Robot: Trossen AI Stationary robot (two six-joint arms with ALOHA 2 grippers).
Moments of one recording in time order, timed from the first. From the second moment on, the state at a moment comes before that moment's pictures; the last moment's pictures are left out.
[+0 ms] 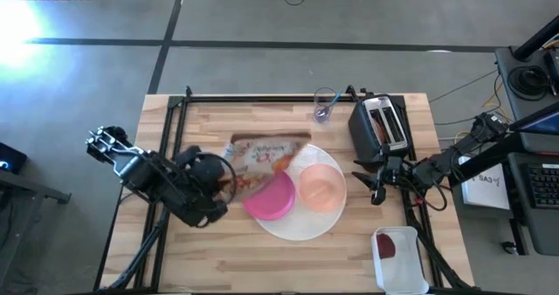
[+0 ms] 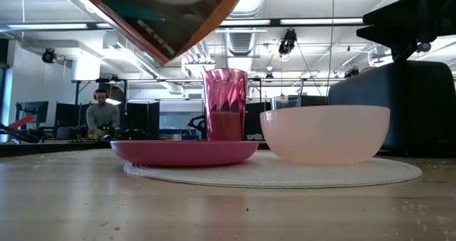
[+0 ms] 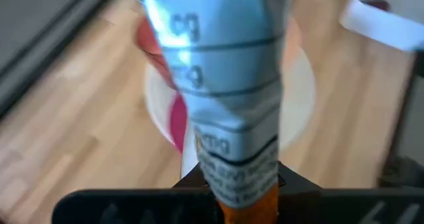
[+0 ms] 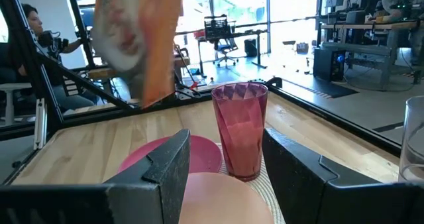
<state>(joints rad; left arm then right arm) -0.59 1.56 1.97 -1.57 -0.58 -0.99 0.56 0.44 0.12 0.35 0.80 0.10</state>
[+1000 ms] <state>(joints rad) -0.31 1.77 2.19 -1.57 0.15 -1.04 0.56 0.44 0.12 0.35 0.80 0.10</state>
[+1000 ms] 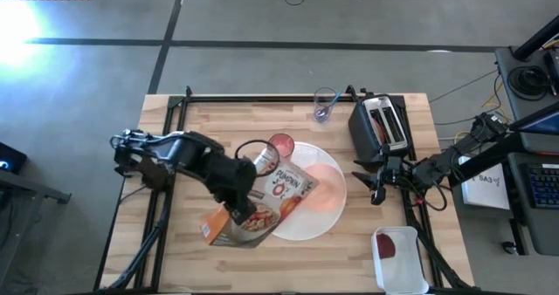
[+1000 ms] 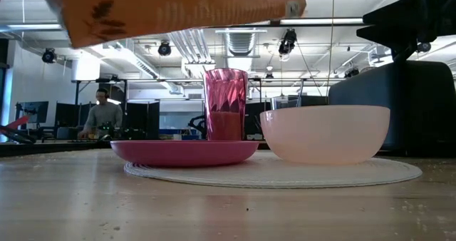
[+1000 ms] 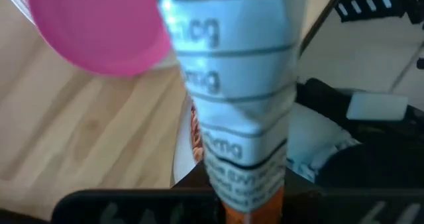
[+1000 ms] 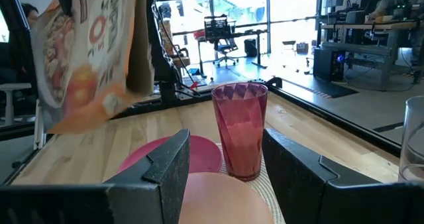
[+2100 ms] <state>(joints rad) -0.09 1.96 2.34 -1.57 0.60 -1.15 0.56 0.44 0.12 0.35 0.80 0.10</state>
